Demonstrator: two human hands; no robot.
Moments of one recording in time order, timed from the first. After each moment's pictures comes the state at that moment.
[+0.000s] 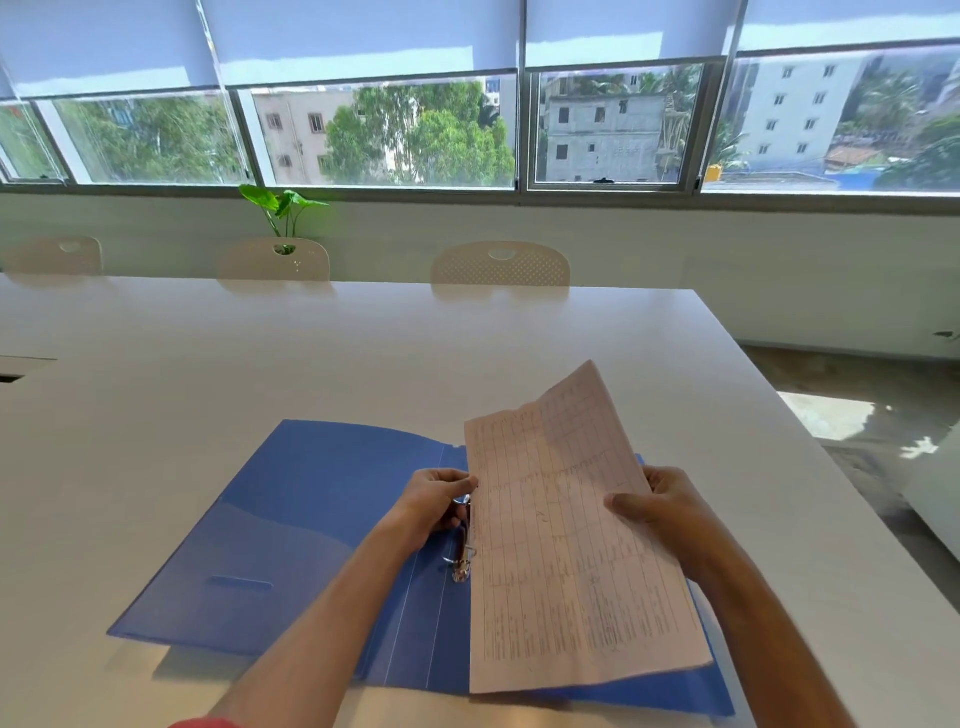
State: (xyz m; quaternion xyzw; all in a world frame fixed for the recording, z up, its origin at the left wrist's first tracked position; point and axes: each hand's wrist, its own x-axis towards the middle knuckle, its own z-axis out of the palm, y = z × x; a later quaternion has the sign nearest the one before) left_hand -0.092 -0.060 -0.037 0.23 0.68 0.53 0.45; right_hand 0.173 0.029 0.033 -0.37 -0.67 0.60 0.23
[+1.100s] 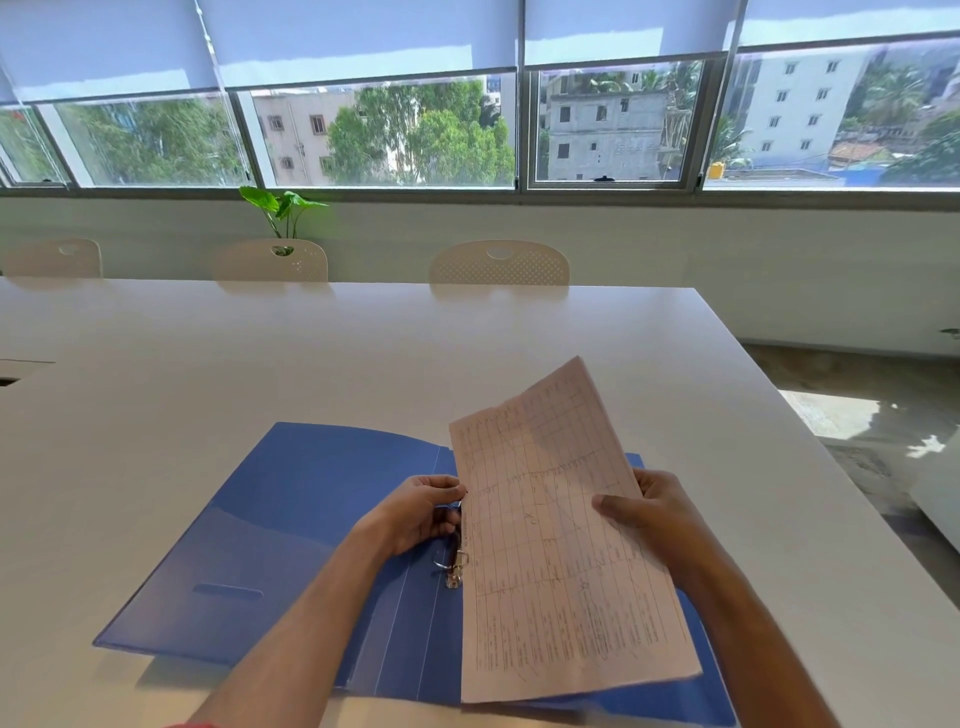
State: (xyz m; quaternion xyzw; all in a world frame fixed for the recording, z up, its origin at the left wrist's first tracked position) left_hand -0.108 -0.064 -0.040 0.23 0.60 0.53 0.56; right_hand 0.169 0.028 0.026 -0.34 -0.66 0.63 0.25
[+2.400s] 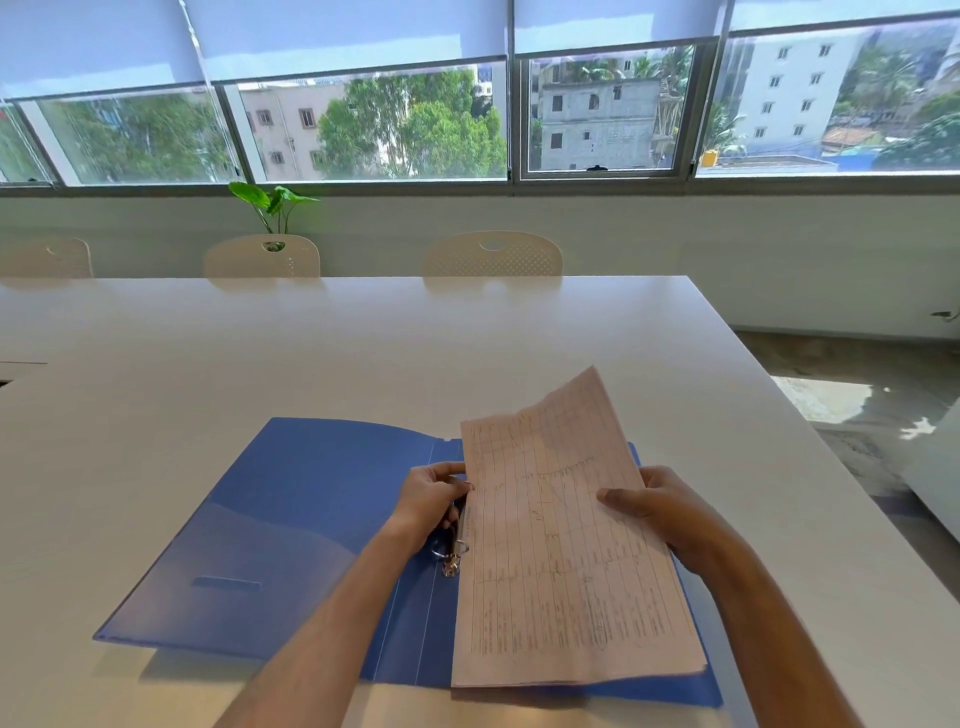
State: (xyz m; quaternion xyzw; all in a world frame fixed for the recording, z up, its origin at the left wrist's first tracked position) left_hand -0.081 -0.057 -0.046 0.26 0.71 0.53 0.38; right_hand 0.182 0.045 0.017 -0.37 -0.66 0.64 0.16
